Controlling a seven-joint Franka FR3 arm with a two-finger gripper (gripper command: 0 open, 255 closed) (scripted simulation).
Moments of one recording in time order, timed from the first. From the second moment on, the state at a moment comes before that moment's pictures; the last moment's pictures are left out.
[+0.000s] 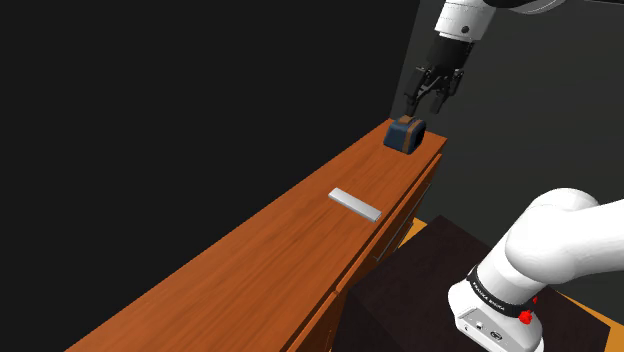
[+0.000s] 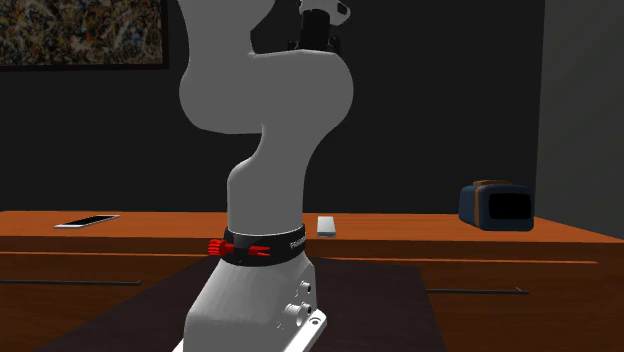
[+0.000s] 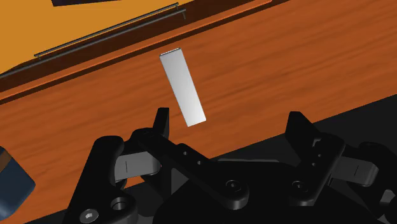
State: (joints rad) arm 0.00 -0.75 -0.01 -2.29 0.09 1.59 0.13
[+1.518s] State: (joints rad) arm 0.03 -0.27 -0.01 -2.57 0.06 2.32 -0.01
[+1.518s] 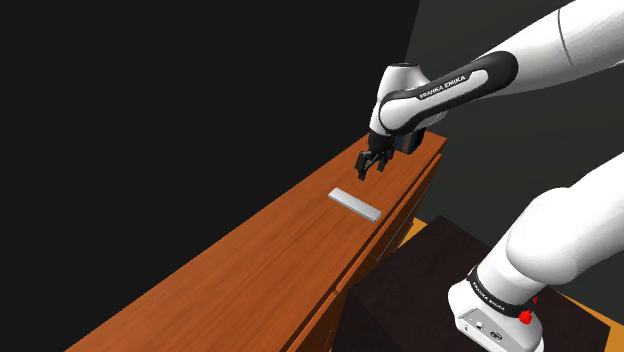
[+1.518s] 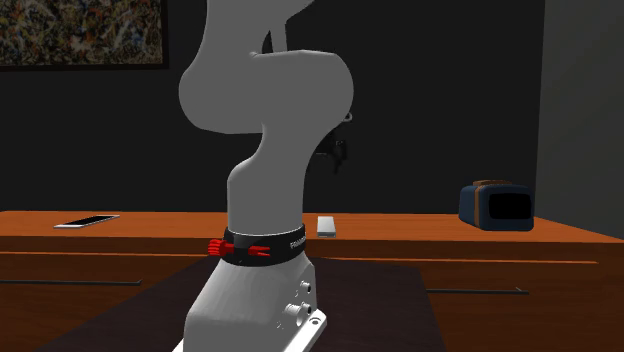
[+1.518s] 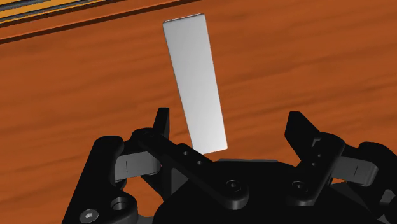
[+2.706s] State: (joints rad) arm 0.03 0.28 -0.01 -2.47 0.06 2.75 -0.08
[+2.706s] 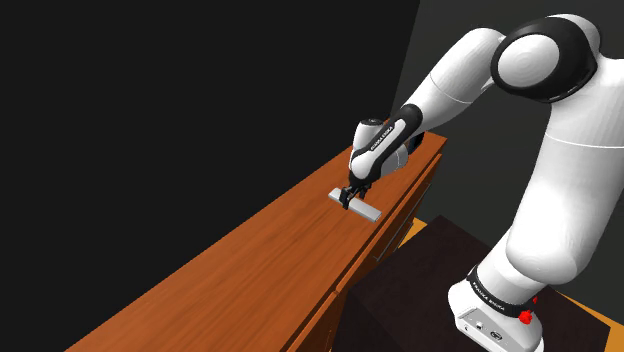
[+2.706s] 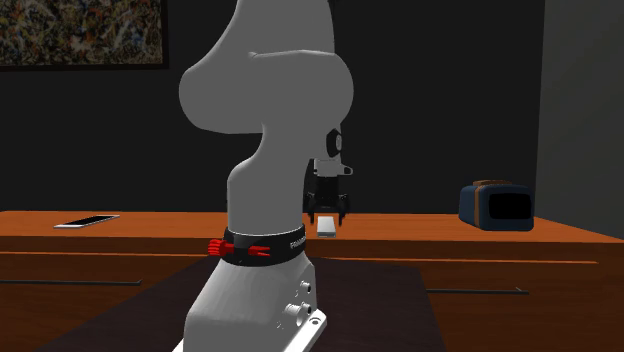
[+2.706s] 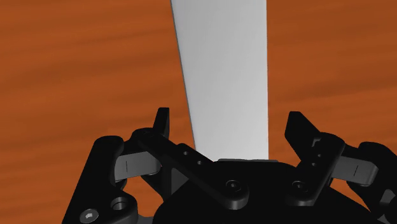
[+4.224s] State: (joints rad) arm 0.03 0.22 -0.01 -2.48 0.05 2.70 -0.08
